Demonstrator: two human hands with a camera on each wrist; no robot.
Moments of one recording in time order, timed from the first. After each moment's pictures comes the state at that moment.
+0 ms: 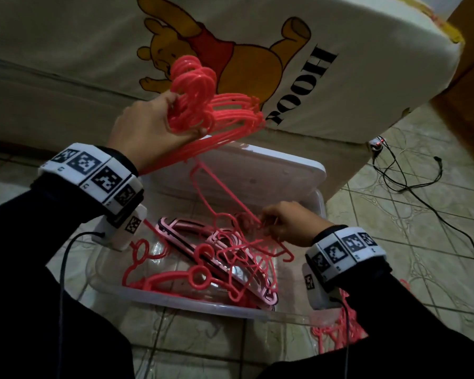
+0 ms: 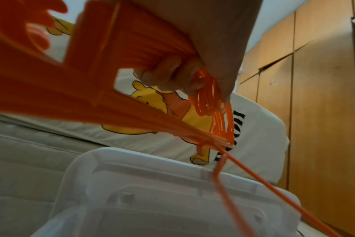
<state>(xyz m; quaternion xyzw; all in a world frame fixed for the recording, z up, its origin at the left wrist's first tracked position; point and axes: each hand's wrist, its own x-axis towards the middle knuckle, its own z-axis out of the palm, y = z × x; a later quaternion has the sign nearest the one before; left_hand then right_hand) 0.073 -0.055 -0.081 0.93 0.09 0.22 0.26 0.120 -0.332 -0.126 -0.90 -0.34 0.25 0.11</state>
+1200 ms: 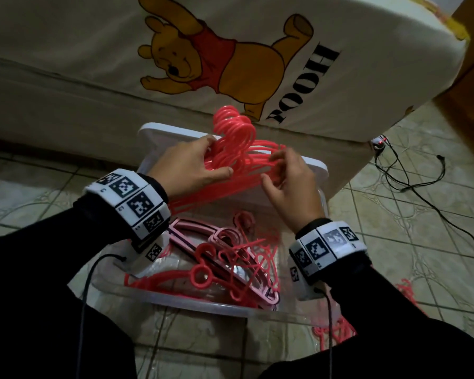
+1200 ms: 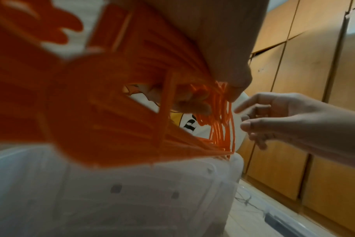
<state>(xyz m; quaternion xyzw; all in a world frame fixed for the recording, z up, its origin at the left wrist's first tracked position) 0.071 -0.101 -0.107 0.94 0.03 0.06 0.33 0.118 -0.305 -0.117 -0.89 -0.27 -0.13 0.35</state>
